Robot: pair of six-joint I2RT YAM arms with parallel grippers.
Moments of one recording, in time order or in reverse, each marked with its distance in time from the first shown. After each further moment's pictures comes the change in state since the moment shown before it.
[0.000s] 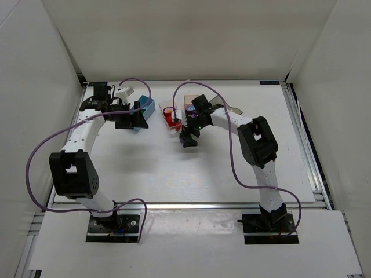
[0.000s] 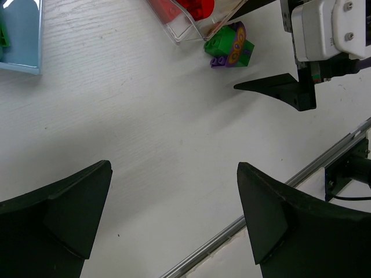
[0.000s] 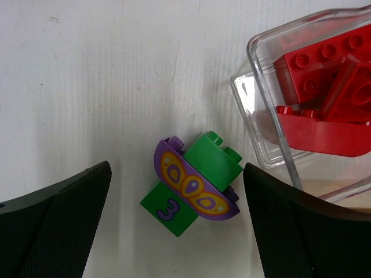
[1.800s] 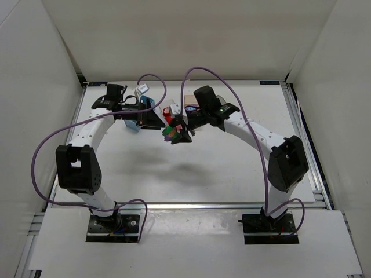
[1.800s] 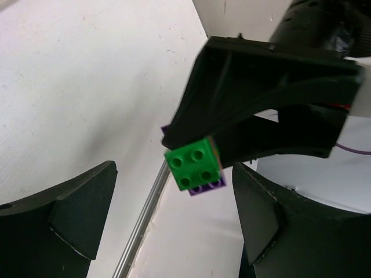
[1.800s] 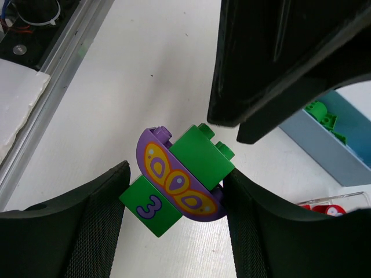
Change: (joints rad) left arm -0.103 0.060 0.000 0.096 0.602 -0.118; right arm 0.110 -0.433 -0.156 0.103 -0.298 0.077
